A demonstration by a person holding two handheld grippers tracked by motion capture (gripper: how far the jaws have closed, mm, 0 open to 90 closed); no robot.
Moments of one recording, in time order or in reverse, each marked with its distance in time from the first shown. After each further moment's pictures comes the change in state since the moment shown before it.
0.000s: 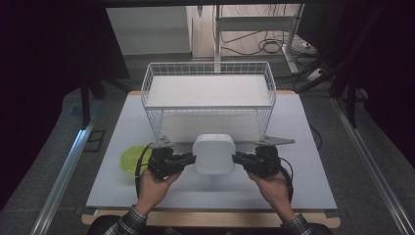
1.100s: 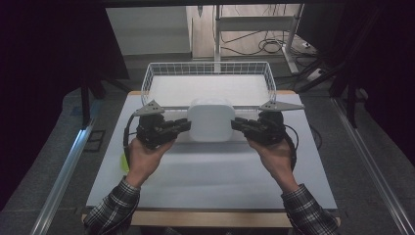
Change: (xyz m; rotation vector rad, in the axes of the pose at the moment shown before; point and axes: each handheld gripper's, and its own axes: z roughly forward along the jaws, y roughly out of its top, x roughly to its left) left arm 0.001 0.087 -0.043 -0.133 0.031 0.094; right arm 0.008 0.091 -0.025 -0.145 0.007 -0.081
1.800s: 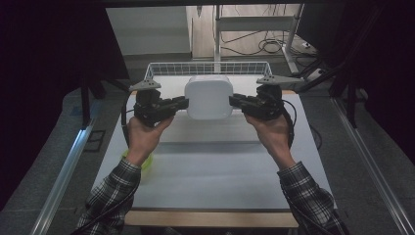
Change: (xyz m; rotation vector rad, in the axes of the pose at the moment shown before) left arm 0.022 0.044 0.004 -0.050 0.030 -0.019; right arm -0.010 0.054 0.011 -0.045 -0.031 -0.025
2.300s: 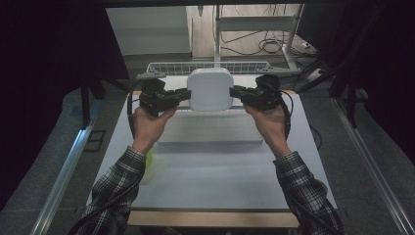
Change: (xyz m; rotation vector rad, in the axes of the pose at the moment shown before) left arm 0.016 0.013 0.021 0.014 0.029 -0.015; right arm -0.020 0.011 0.018 0.000 -0.023 0.039
